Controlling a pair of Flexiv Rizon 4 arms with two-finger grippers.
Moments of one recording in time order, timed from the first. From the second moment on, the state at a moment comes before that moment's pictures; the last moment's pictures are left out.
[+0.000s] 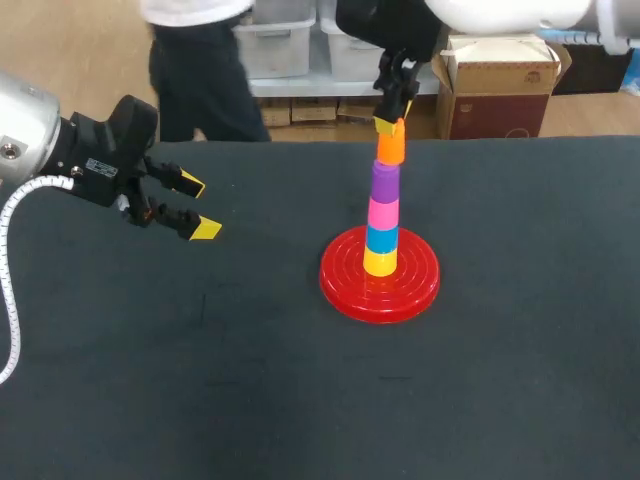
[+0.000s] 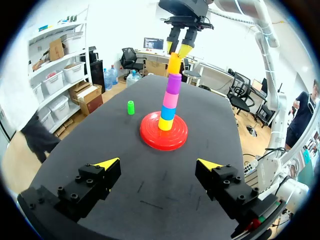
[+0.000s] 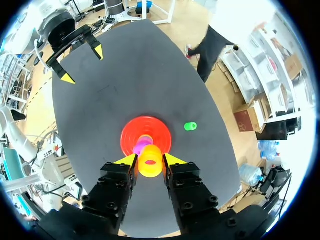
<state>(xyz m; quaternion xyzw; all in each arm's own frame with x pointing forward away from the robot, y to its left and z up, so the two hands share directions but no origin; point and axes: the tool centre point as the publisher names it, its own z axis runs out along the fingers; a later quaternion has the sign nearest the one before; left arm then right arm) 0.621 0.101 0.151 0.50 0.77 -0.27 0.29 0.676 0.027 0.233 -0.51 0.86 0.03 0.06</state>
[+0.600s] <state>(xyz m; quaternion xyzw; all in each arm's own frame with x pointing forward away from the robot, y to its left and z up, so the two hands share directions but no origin) 0.621 0.101 0.151 0.50 0.77 -0.27 0.29 0.660 0.029 0.231 -0.52 0.86 0.03 0.03</state>
